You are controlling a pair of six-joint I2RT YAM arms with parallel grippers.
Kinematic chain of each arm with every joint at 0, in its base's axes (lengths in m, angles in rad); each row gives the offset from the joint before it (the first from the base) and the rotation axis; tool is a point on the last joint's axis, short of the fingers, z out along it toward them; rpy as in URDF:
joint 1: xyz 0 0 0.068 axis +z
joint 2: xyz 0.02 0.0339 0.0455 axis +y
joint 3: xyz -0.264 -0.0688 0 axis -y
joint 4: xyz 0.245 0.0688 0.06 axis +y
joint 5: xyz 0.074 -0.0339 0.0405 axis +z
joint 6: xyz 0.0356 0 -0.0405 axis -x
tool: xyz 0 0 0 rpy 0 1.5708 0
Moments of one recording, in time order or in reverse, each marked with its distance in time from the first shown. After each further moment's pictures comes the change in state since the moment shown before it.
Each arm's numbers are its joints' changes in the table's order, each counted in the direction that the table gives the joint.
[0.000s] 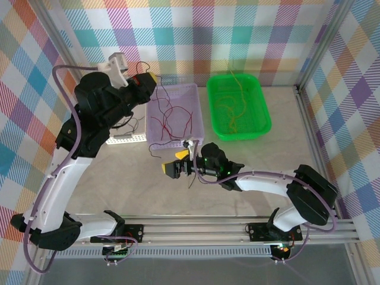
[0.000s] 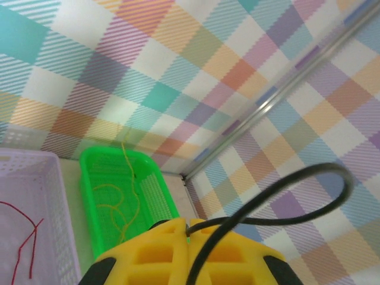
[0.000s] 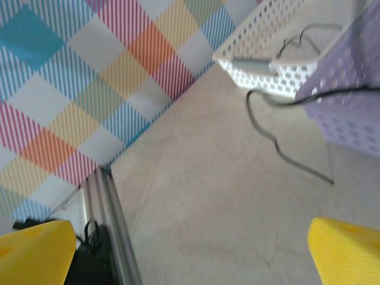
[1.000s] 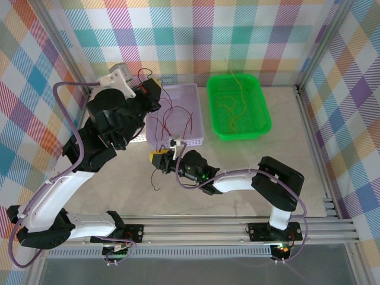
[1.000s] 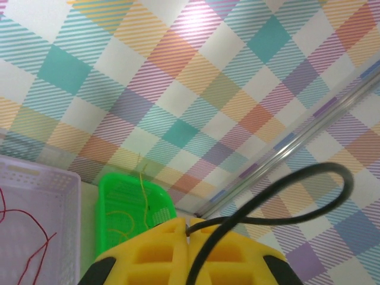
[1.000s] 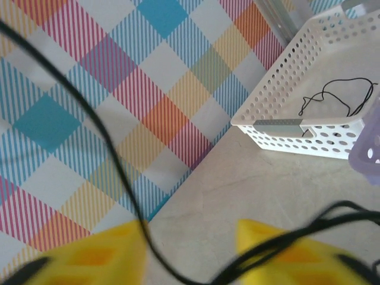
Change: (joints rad) left arm -0.302 -0.024 -0.022 -0.042 0.506 0.017; right arm 0.118 0.282 0.126 -0.352 -0.242 -0.166
